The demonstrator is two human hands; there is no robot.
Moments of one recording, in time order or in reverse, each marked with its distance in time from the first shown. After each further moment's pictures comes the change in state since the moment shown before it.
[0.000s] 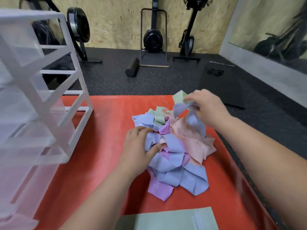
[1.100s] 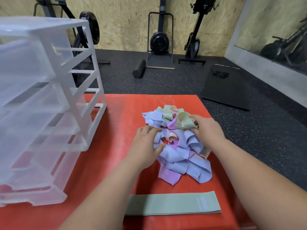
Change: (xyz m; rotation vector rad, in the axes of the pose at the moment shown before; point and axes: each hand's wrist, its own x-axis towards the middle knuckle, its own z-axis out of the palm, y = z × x) left_hand -0.026 -0.002 -0.020 0.117 -0.079 0.066; right_hand -0.073 -0.050 0.041 0.036 -0.157 0.351
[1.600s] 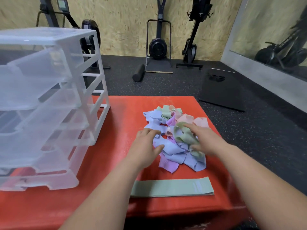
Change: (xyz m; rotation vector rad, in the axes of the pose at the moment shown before) left_hand -0.042 0.022 -0.025 -0.036 -0.039 -0.025; right_hand -0.077 -0.015 -0.043 0.131 -0.289 -0.196
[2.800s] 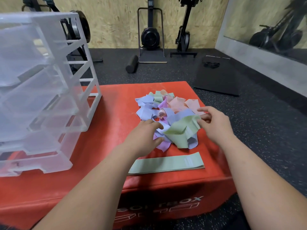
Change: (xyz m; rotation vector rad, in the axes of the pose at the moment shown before) left_hand -0.025 0.032 0.012 0.145 -0.194 0.107; right_hand -0.069 0.019 0.018 0.438 0.503 0.297
